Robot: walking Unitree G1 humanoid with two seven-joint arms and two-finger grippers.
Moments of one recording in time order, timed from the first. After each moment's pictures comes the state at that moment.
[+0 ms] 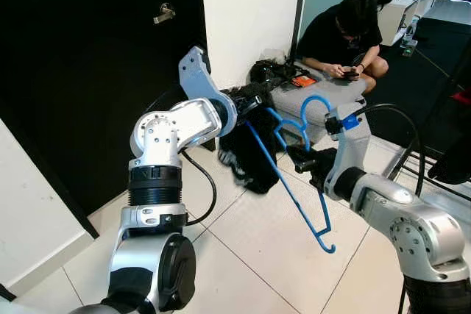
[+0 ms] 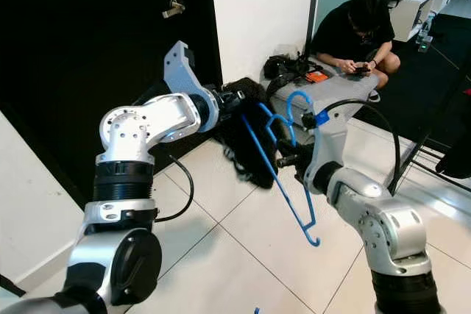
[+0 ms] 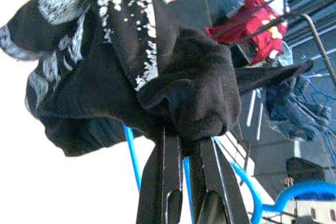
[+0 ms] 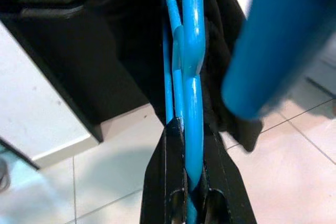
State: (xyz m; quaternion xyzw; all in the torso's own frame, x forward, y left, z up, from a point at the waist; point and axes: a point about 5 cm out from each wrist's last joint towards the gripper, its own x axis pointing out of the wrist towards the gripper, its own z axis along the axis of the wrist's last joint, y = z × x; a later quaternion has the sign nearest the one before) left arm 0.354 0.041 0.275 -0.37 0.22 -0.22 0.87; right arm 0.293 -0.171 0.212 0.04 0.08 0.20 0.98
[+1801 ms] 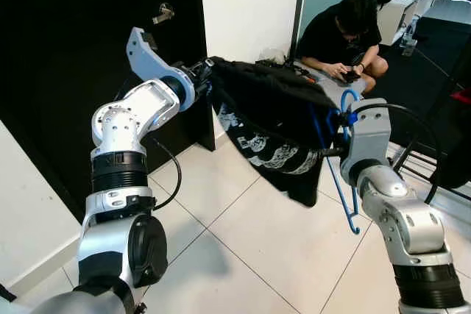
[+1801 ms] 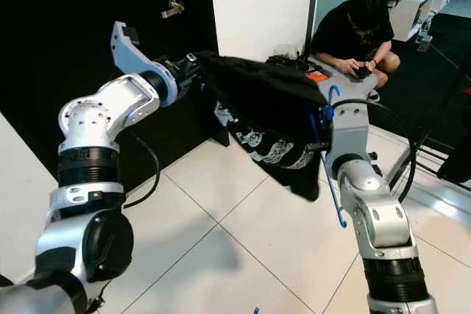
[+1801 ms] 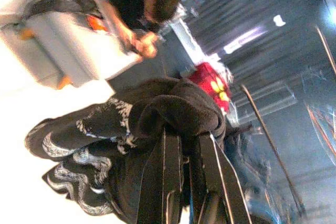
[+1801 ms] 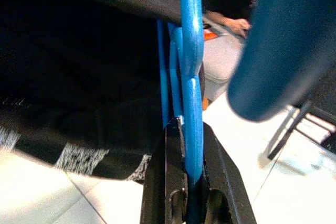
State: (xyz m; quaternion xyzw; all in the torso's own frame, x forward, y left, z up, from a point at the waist) left arm 0.377 0.107 0.297 -0.46 0.07 -0.22 0.86; right arm 0.318 -0.210 0.204 -0.05 0.05 -0.05 1.00
